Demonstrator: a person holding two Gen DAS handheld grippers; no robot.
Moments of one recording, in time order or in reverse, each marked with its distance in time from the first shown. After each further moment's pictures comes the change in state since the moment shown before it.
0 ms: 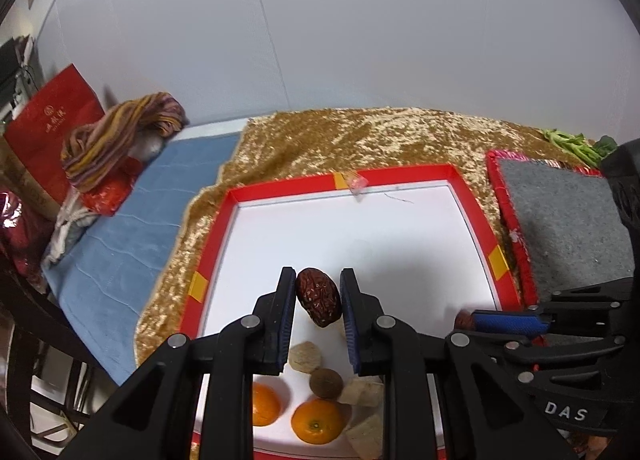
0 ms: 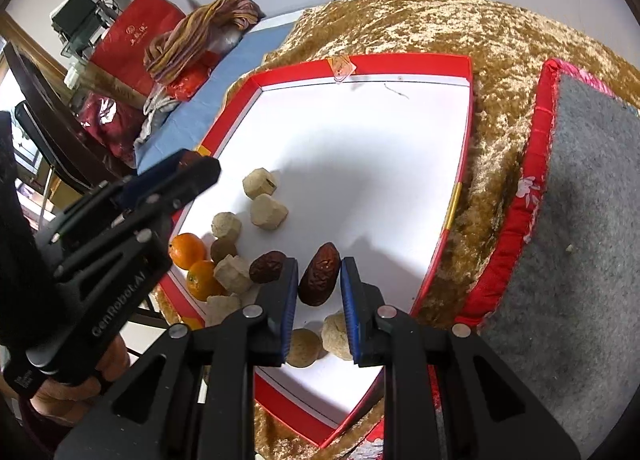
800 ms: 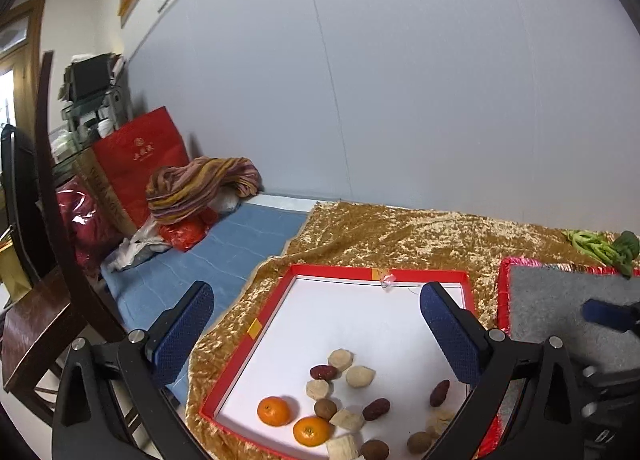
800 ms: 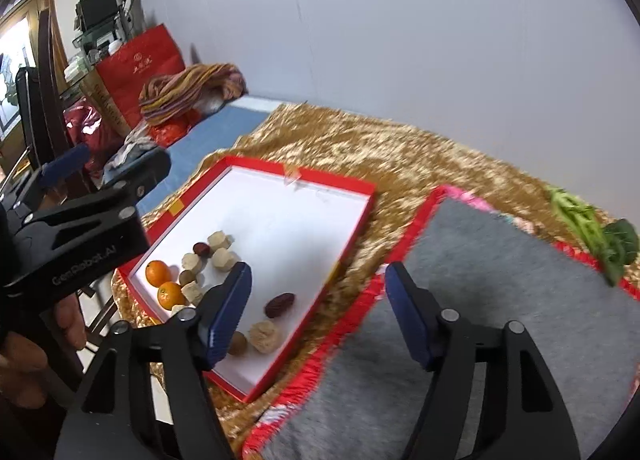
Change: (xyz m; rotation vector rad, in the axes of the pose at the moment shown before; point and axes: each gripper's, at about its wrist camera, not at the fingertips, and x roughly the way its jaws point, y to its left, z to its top) left arm -0.083 -0.012 0.020 -0.168 -0.263 0.222; right arm -0.120 0.006 -0.016 -0.158 -0.322 -0.271
